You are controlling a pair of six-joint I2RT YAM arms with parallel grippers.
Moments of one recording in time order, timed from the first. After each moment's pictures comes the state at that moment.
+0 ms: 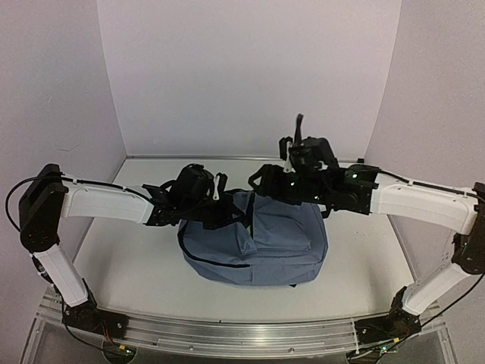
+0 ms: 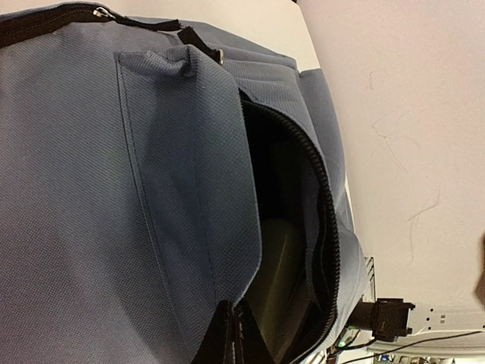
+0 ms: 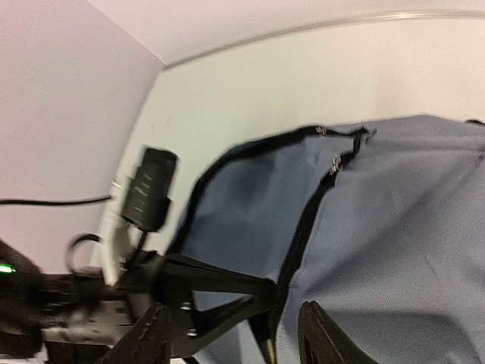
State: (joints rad) left arm -0.91 1.71 1.08 0.06 0.19 -0.94; right arm 0.96 1.54 1.26 -0.27 0.20 0.81
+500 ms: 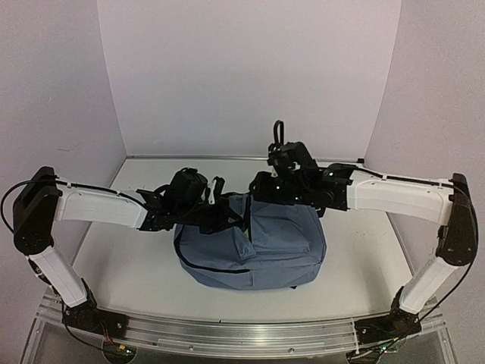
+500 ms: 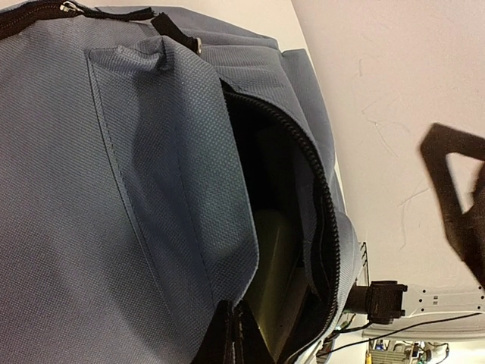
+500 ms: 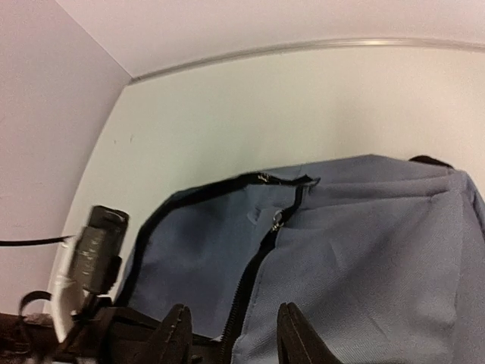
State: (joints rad) left arm -0.91 1.65 0.99 0.11 0.24 -0.94; right arm 0.95 1.65 1.35 -0.32 0.30 0.72
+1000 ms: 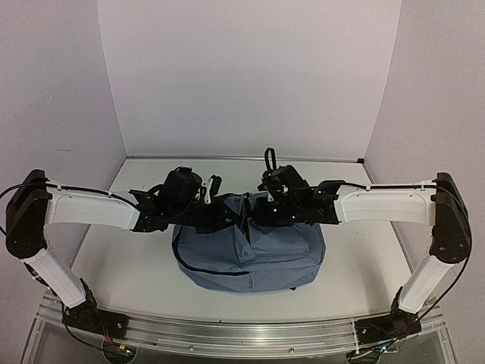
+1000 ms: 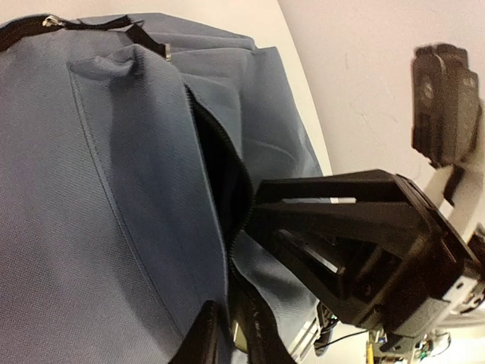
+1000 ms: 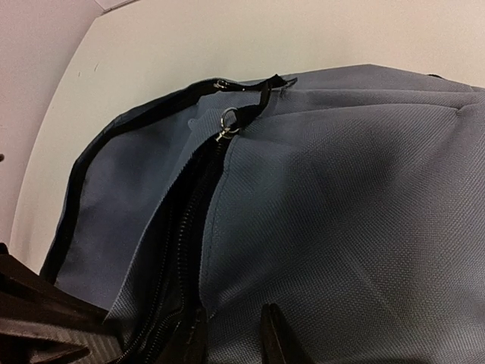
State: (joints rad) left arm -0.91 1.58 0.96 0.10 0.25 -0.92; right arm 0.96 1.71 1.23 -0.29 0.21 0.73
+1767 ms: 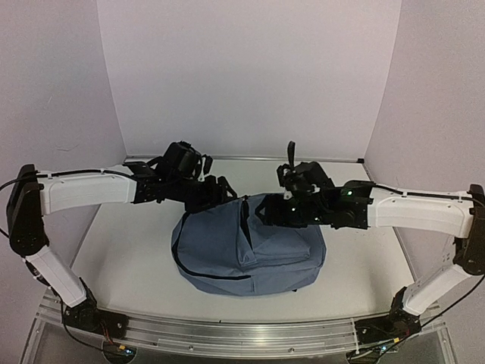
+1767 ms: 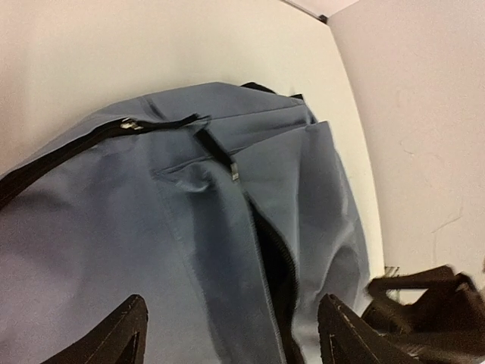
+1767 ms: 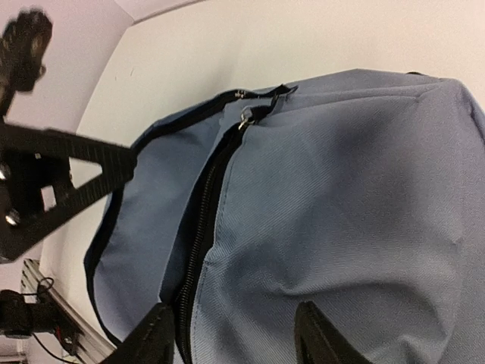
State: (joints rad) left arm -0.82 1.61 1.21 -0.27 0.14 -0.82; right arm 0.99 1.50 1.14 -0.35 0.21 0.78
